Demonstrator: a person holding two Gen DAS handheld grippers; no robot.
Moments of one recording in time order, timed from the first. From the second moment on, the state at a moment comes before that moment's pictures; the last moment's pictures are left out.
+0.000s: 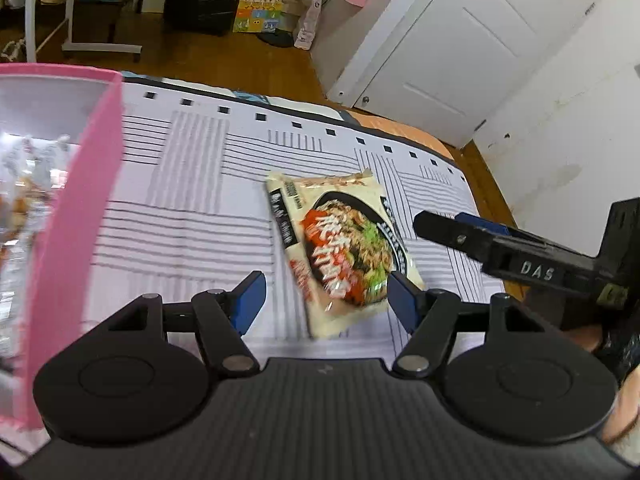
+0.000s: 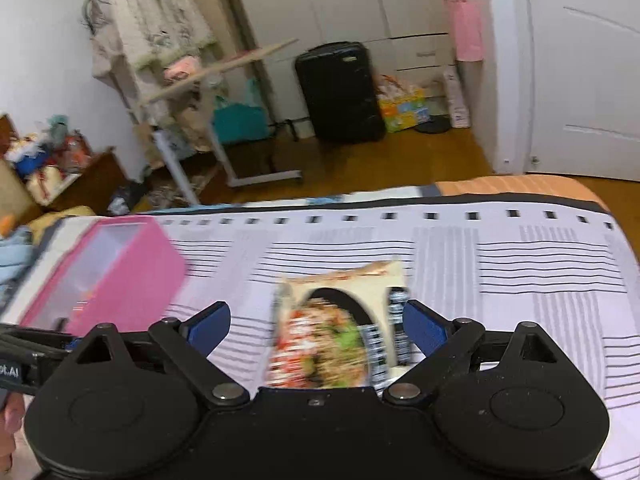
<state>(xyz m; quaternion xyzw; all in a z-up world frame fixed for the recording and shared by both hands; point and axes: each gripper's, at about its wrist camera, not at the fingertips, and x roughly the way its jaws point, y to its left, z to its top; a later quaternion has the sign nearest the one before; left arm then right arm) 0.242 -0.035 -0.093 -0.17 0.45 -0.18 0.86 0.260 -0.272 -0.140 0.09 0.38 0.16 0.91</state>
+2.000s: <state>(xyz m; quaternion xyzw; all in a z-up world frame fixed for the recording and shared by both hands) 0.216 -0.052 -0.136 -0.10 0.46 -0.18 0.86 0.243 -0.236 -0.159 0.09 0.54 0.23 0.80</state>
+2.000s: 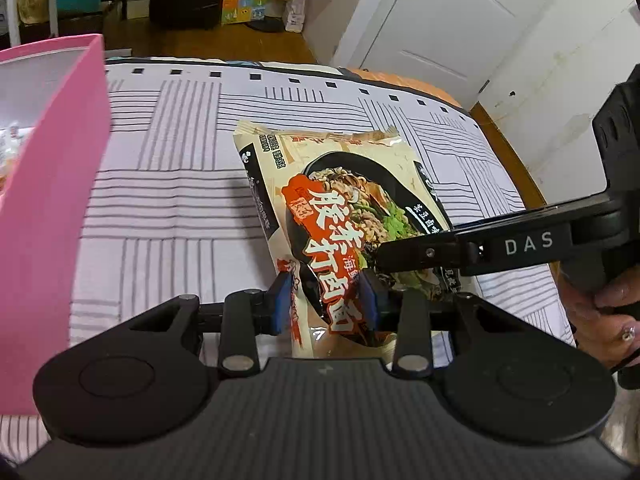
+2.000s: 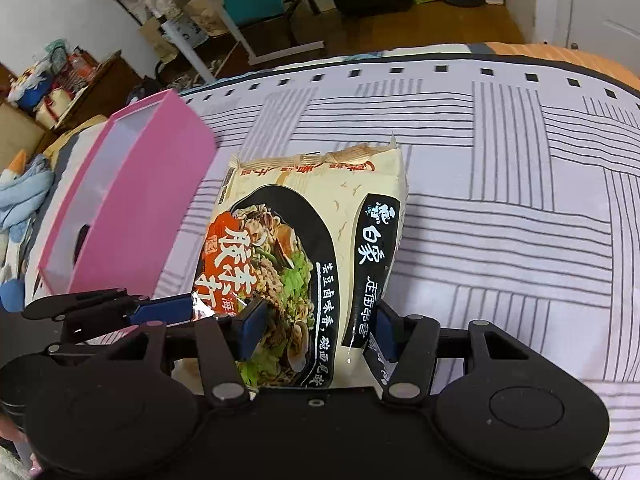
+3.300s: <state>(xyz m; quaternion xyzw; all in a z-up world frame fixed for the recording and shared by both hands) 0.072 0.086 0.006 0.01 0.38 -0.11 0.92 0.162 -0.081 -0.038 0.06 0.50 0.37 0.78</state>
